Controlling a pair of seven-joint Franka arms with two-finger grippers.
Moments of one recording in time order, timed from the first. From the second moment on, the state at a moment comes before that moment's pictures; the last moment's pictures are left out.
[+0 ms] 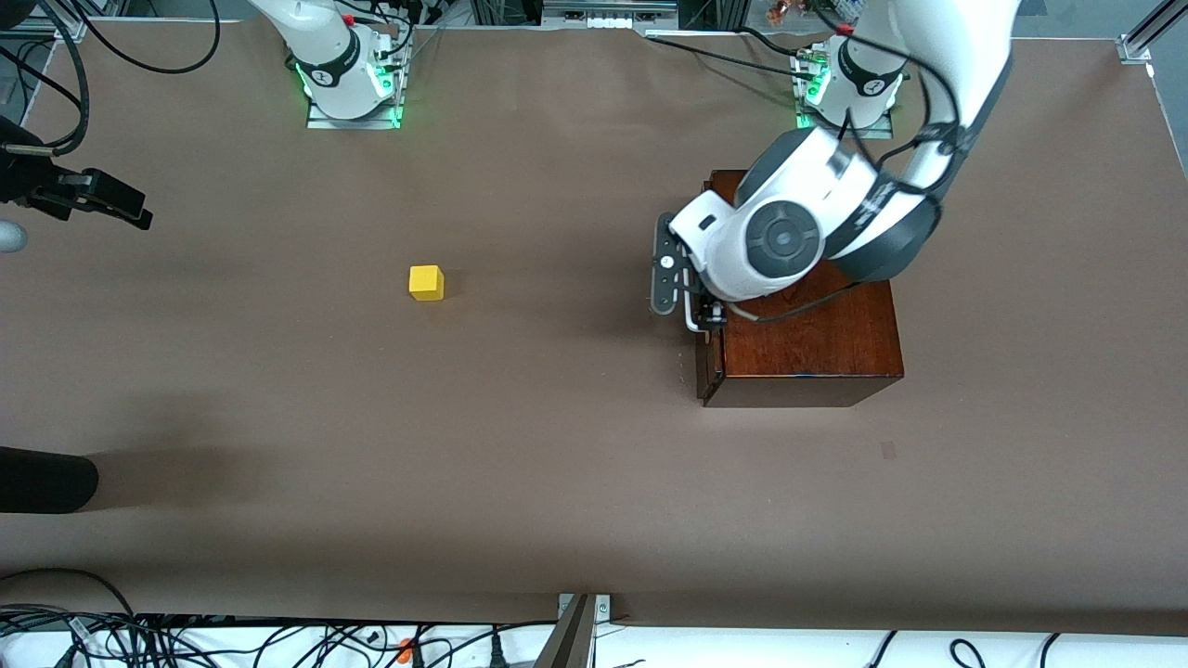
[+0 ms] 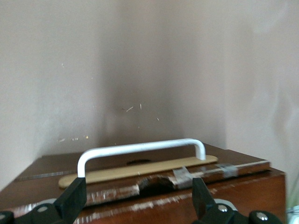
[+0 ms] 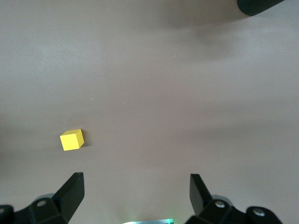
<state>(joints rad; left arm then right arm) -0.11 0.49 -0.50 -1.49 0.00 1.70 0.96 -0.05 0.02 0.02 -1.59 -0.03 1.53 0.07</state>
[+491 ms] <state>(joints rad) 0.10 0.35 -0.48 -1.47 0.00 1.60 0.77 -0.05 0.04 0.02 -1.59 -0.03 1.53 0.07</state>
